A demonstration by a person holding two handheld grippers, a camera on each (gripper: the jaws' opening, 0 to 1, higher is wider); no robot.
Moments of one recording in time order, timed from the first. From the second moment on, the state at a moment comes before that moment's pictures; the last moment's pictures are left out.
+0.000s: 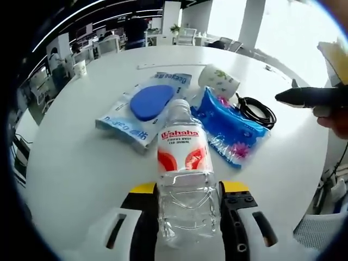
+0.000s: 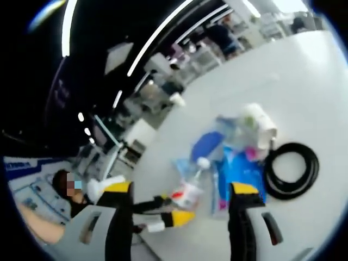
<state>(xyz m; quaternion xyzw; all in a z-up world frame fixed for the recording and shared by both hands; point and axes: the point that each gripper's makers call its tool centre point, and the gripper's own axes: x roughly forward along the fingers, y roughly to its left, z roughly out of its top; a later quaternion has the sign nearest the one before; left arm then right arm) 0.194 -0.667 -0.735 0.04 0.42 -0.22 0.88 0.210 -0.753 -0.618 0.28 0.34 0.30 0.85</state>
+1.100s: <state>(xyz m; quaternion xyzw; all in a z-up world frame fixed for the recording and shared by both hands) 0.196 -0.666 -0.733 0.03 0.39 -0.21 0.90 0.271 -0.676 -0.690 0.28 0.47 0.24 0.80</state>
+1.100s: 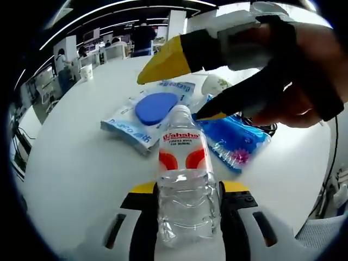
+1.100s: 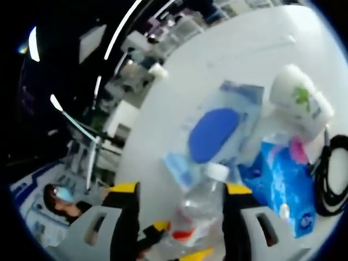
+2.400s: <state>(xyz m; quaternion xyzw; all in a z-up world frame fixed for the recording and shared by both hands) 0.191 -0.666 -0.729 0.03 0.35 -0.21 0.91 0.285 -0.681 -0.726 0.32 0.49 0.16 0.80</state>
